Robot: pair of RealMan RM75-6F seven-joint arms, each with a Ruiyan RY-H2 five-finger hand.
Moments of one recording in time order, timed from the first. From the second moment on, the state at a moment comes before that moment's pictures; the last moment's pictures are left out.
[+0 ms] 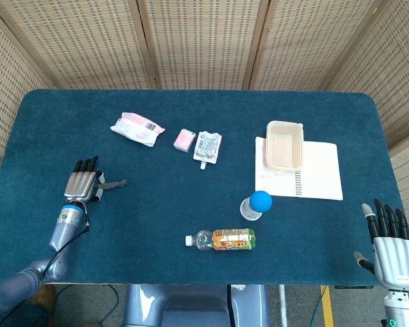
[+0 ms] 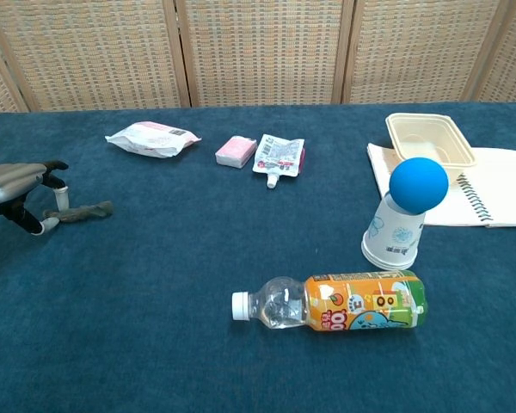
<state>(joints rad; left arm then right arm) -0.61 -1.70 -0.21 -0.95 1.05 0.86 0.26 -0.02 -1.19 0.07 -1.71 -1.53 1.60 -0.35</state>
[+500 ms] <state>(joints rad) -0.62 -1.71 -0.21 -0.94 1.03 0.84 0.26 -0.02 -1.19 0.07 -1.72 -1.54 1.60 -0.35</state>
